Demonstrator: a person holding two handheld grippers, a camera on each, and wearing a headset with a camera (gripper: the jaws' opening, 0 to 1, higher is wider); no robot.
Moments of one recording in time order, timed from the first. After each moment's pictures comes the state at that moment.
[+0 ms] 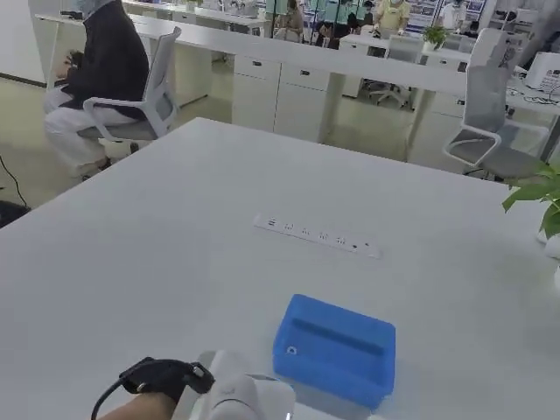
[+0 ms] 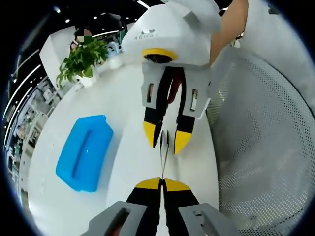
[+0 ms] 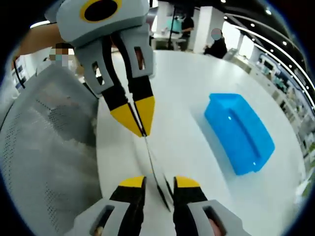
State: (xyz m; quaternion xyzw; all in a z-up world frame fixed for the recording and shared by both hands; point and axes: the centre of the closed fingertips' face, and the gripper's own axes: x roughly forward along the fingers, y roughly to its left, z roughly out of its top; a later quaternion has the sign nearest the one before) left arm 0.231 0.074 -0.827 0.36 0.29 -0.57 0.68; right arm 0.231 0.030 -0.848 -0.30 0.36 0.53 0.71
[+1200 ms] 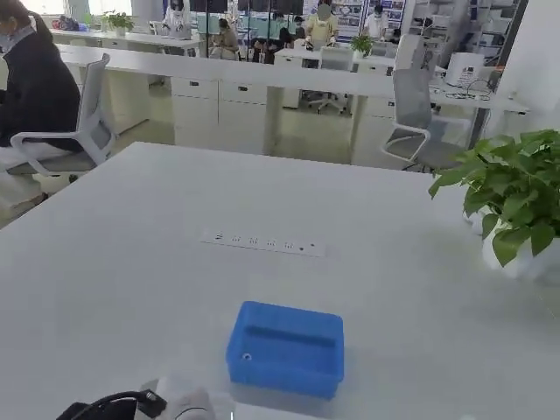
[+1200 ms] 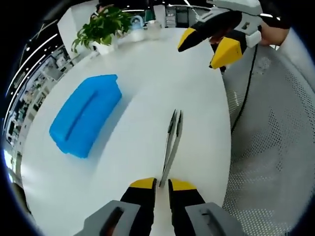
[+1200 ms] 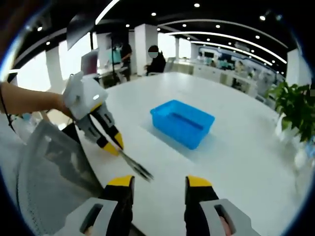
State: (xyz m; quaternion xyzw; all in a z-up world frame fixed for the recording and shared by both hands) left arm 0.237 0.099 -0.863 0.31 0.40 -0.48 0.72; right arm 0.230 -0.034 -0.780 -0.13 0.32 0.38 0.86
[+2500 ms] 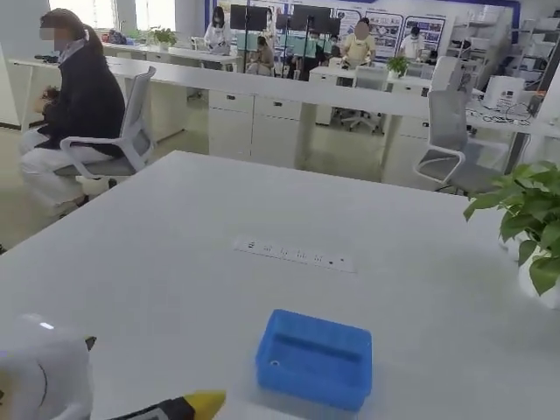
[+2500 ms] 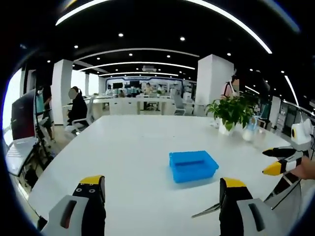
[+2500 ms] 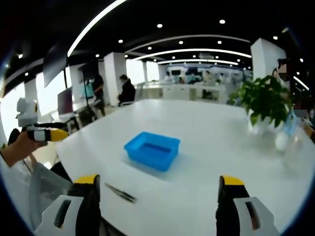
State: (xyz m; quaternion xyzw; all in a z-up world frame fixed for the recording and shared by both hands) left arm 0.233 0.206 -0.683 -0.02 0.19 -0.08 0.98; right arm 0.253 -0.079 -0.716 -0.02 0.24 0.27 0.93
